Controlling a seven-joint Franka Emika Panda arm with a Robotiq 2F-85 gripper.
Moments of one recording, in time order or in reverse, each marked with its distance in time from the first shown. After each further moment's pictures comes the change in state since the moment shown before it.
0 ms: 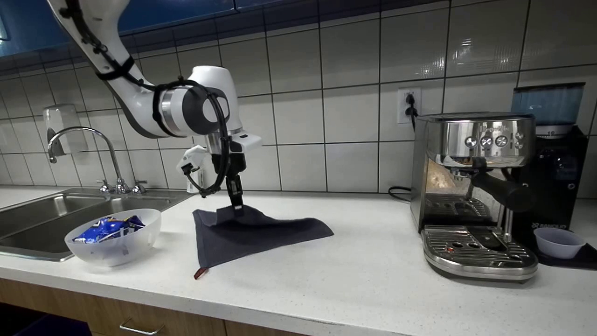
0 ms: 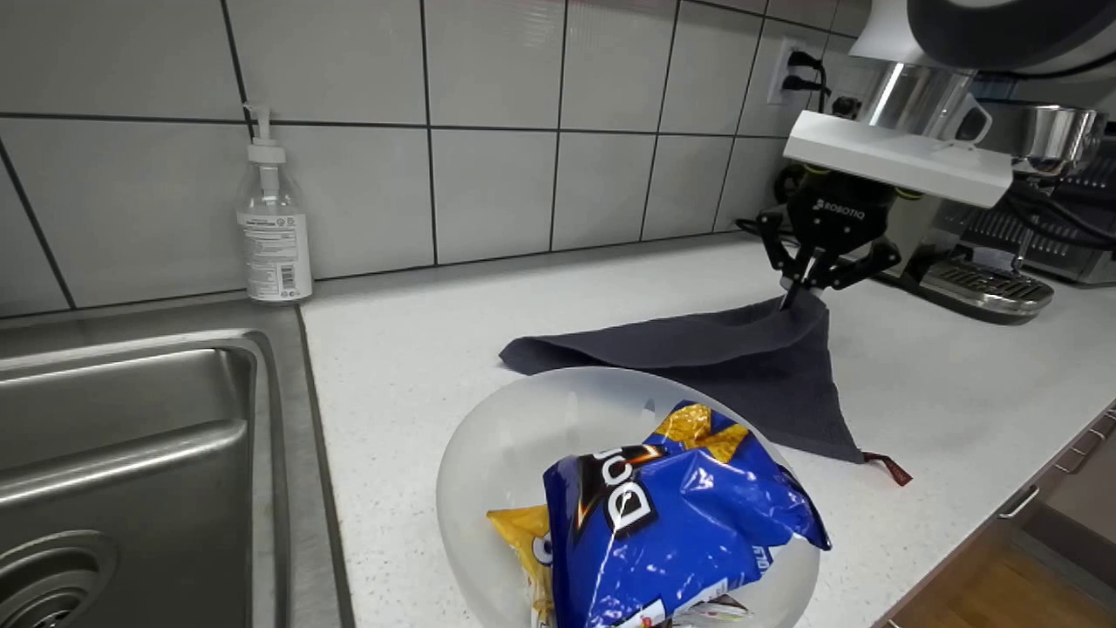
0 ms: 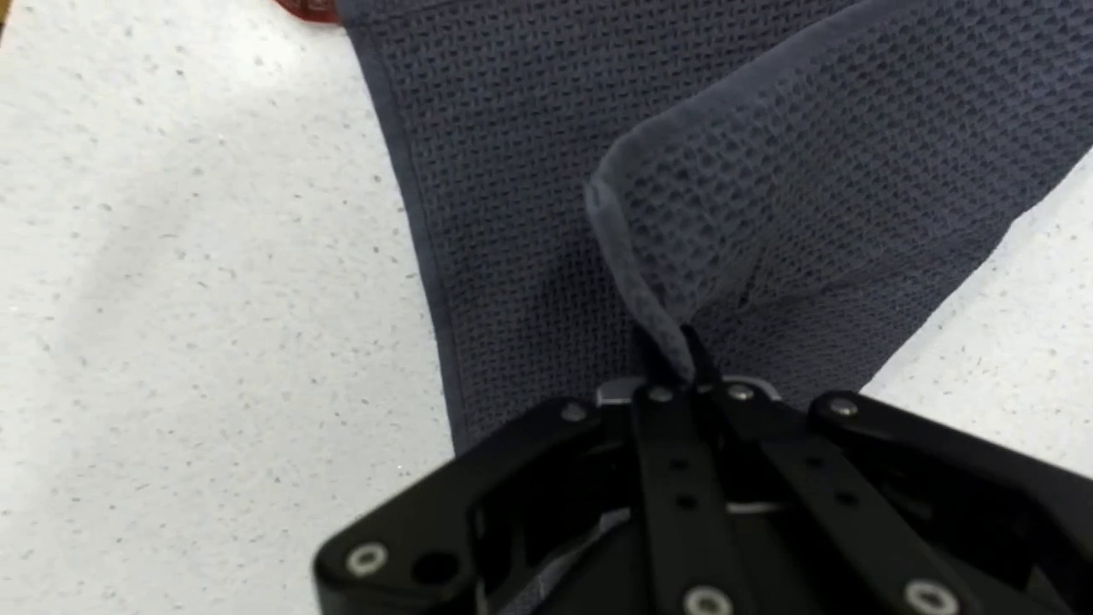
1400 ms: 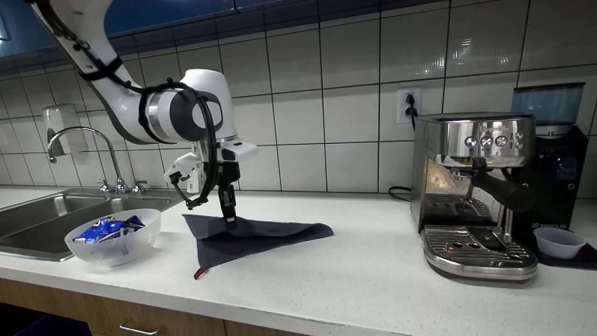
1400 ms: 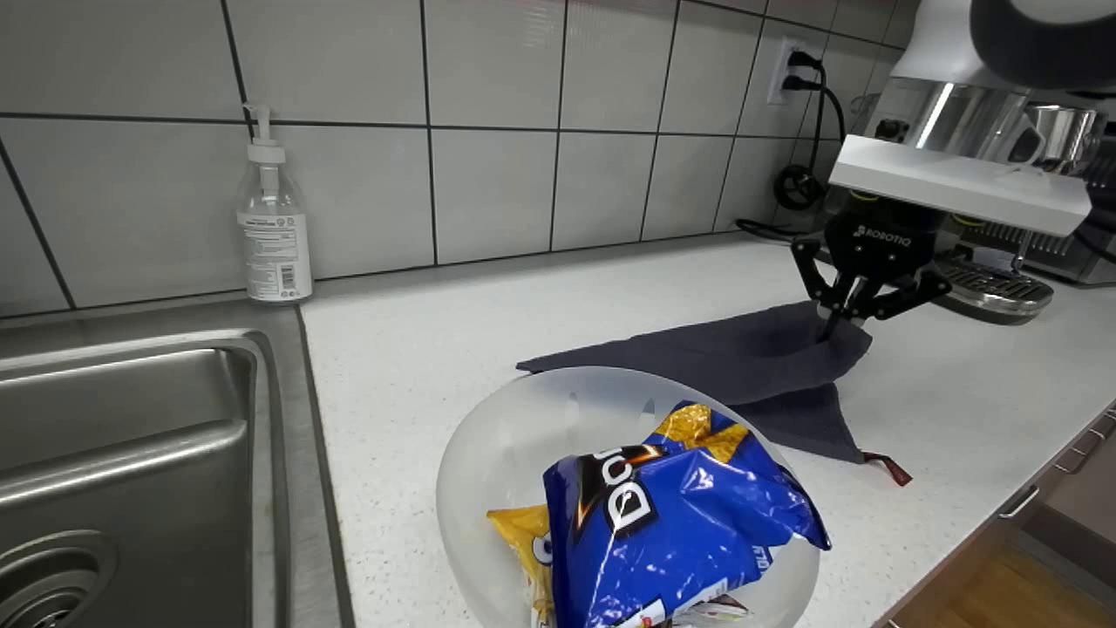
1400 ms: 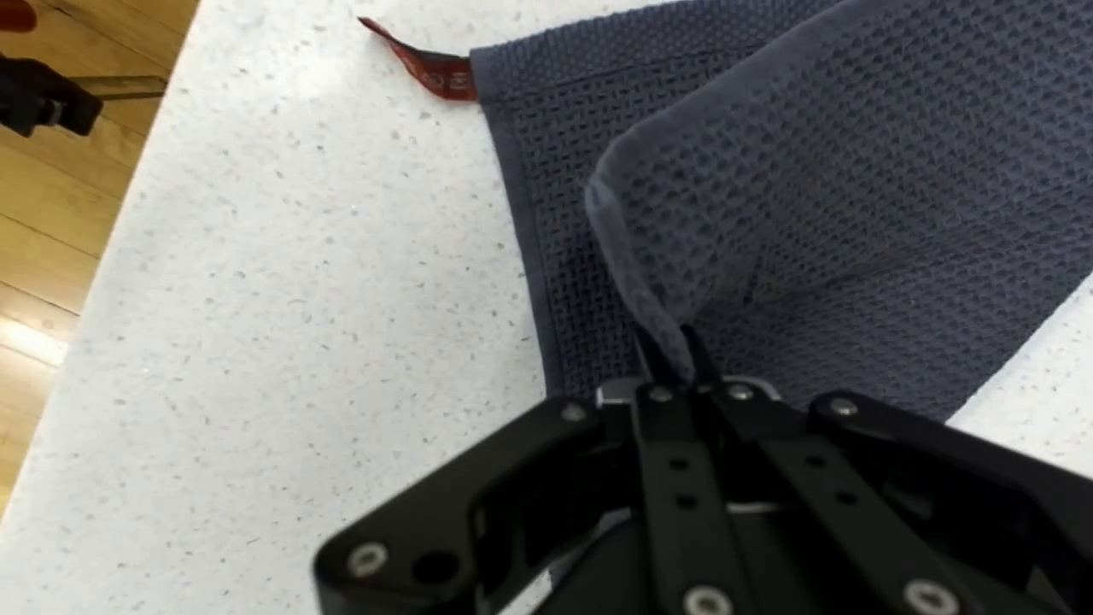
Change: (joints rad) arm -0.023 -0.063 0.012 -0.114 -0.008 0.009 -0.001
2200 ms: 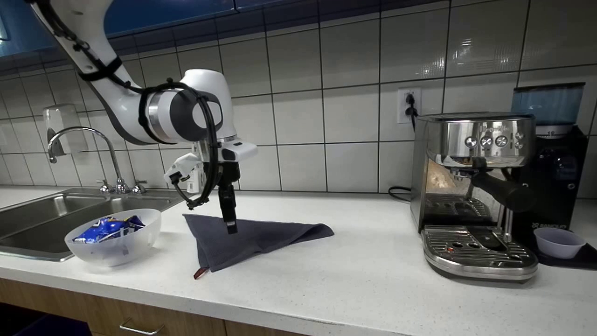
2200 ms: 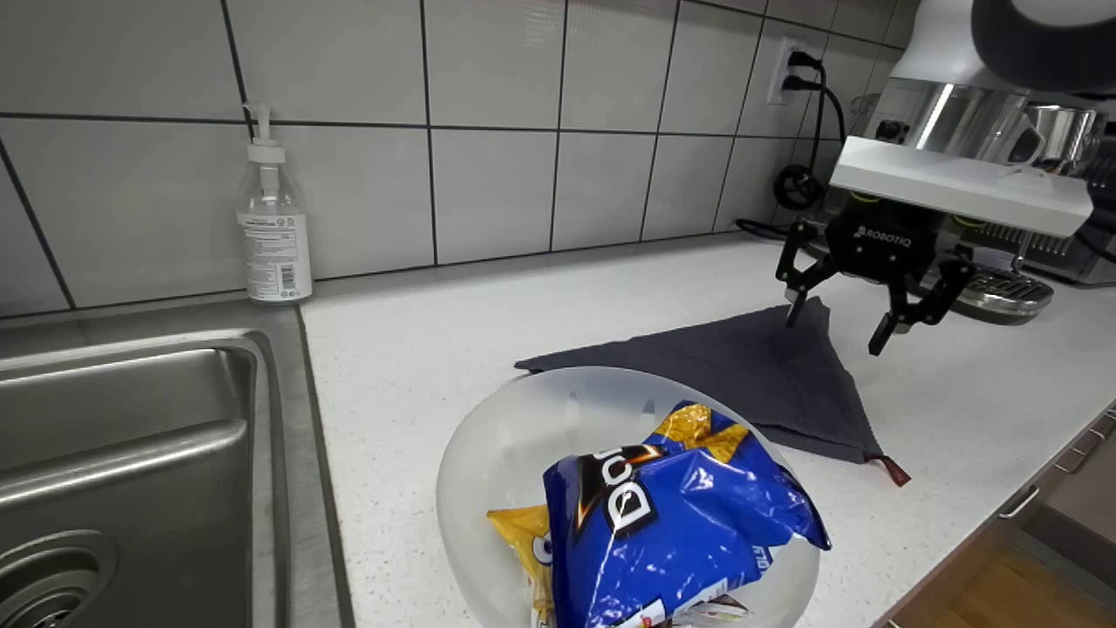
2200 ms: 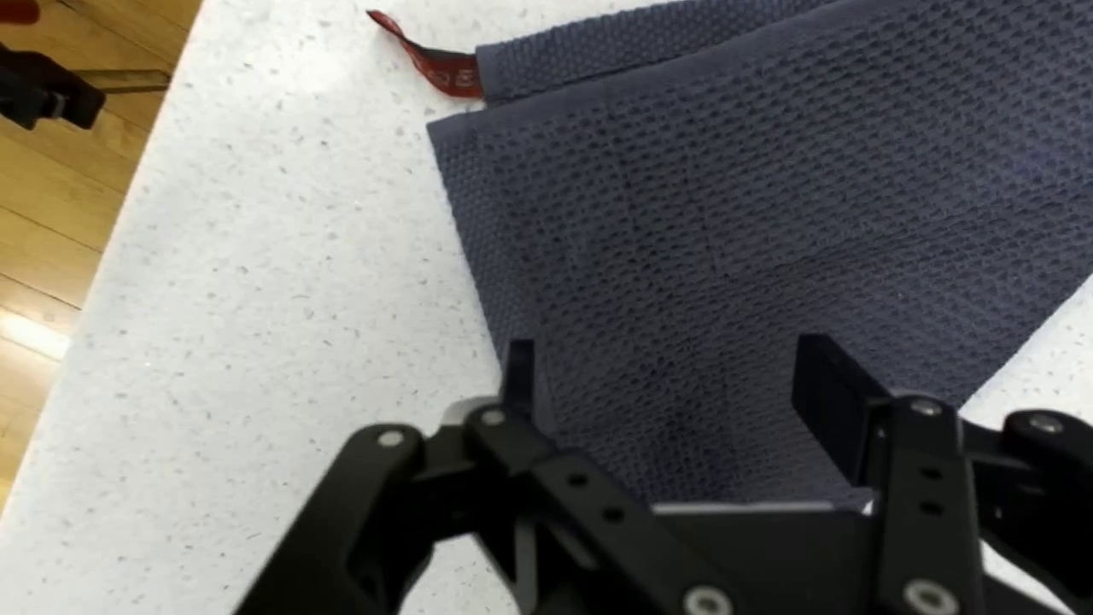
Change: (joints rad) arm -0.001 0.000 0.001 -0.001 -0.011 0.000 0.000
